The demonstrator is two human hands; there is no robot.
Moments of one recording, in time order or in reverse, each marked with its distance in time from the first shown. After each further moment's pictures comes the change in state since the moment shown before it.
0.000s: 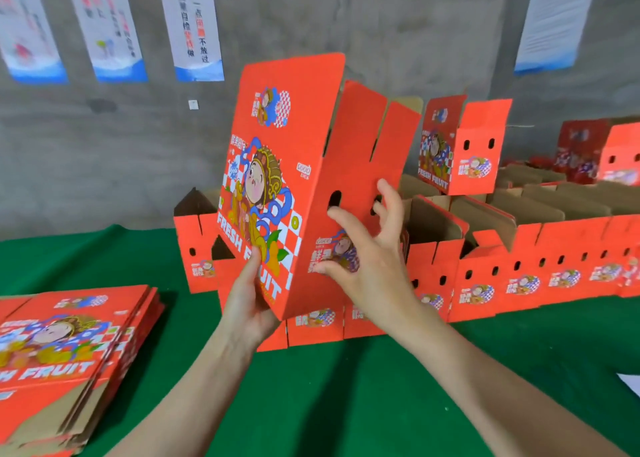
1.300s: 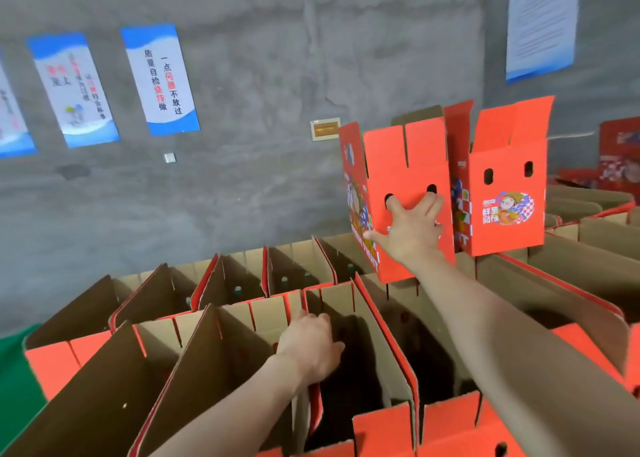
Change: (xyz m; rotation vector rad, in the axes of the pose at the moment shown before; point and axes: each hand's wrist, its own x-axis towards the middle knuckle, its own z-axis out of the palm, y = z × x) left_hand 0.350 -0.097 0.060 2.290 -0.072 0.300; right_hand 0.231 0.403 0.085 -0.571 -0.051 0.504
